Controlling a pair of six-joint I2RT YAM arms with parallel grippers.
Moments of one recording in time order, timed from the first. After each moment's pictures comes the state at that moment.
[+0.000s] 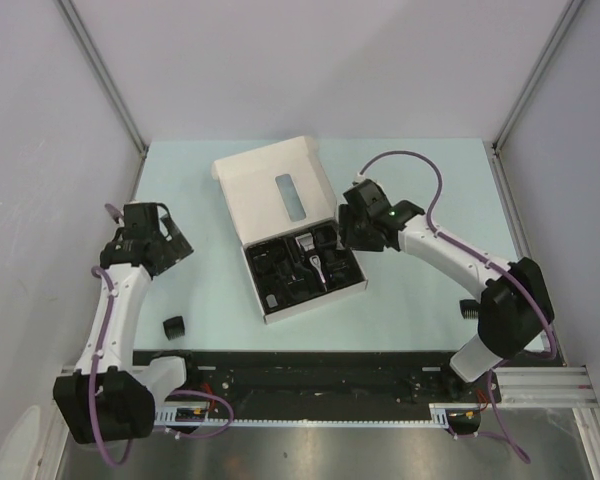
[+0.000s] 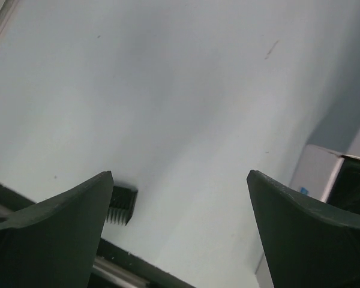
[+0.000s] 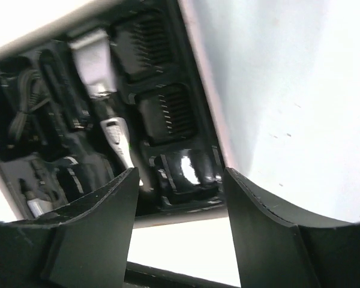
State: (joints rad) left arm 0.10 1.03 0.93 -0.80 -0.22 -0.49; right arm 0.67 1.59 1.30 -0.65 0.15 0.61
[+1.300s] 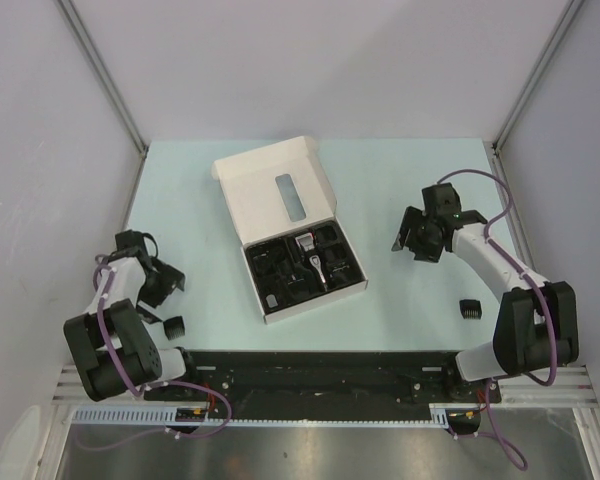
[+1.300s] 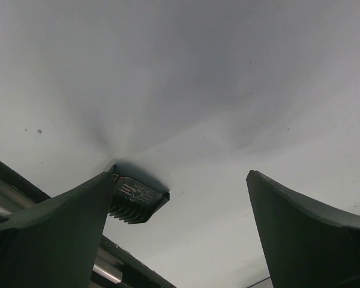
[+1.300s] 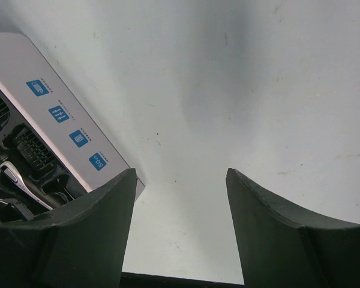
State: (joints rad) left arm 0.38 1.30 0.73 -0.78 -0.12 -0.69; right arm 0.20 1.44 1.01 -0.61 -0.06 0.54
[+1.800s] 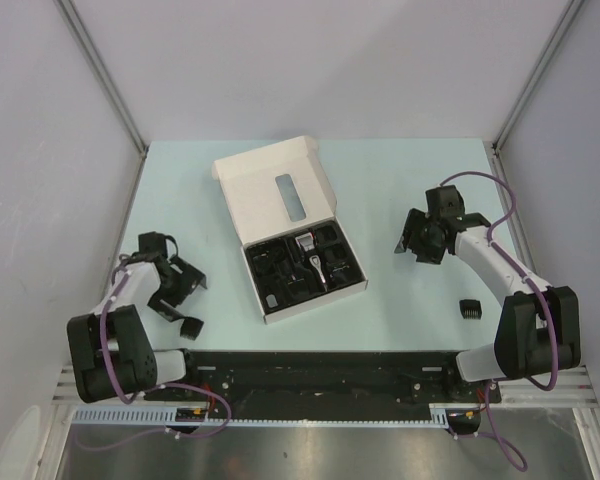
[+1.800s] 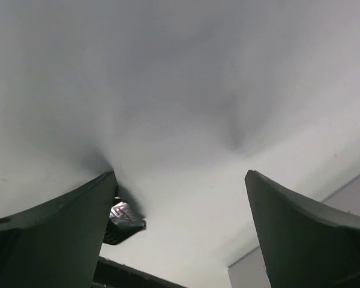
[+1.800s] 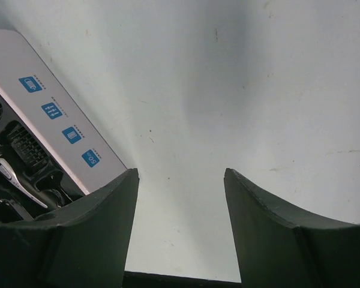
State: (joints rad) left arm 0.26 1.28 0.64 -0.68 -0.01 -0.76; right arm 0.17 1.41 0.99 -0.62 -0.07 0.52
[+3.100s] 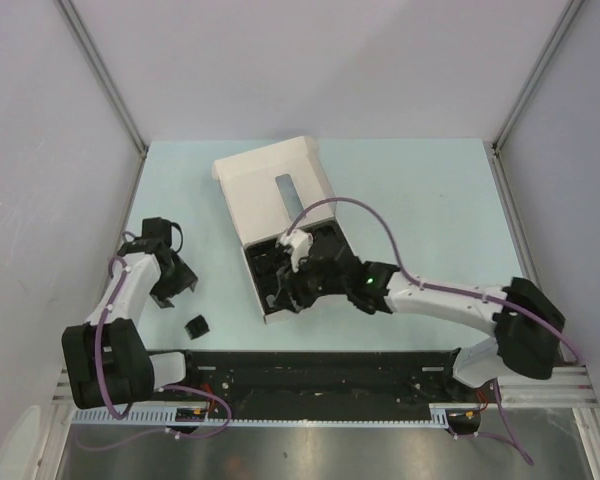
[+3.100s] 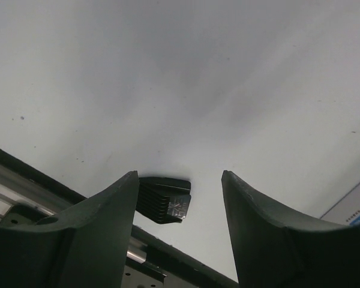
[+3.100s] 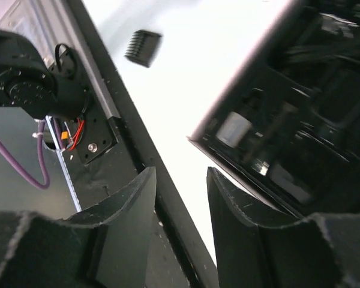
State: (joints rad) left arm 0.12 1.24 0.80 -0.87 -0.18 -0.63; right arm 1.01 1.40 0.97 -0.09 -0.23 0.36
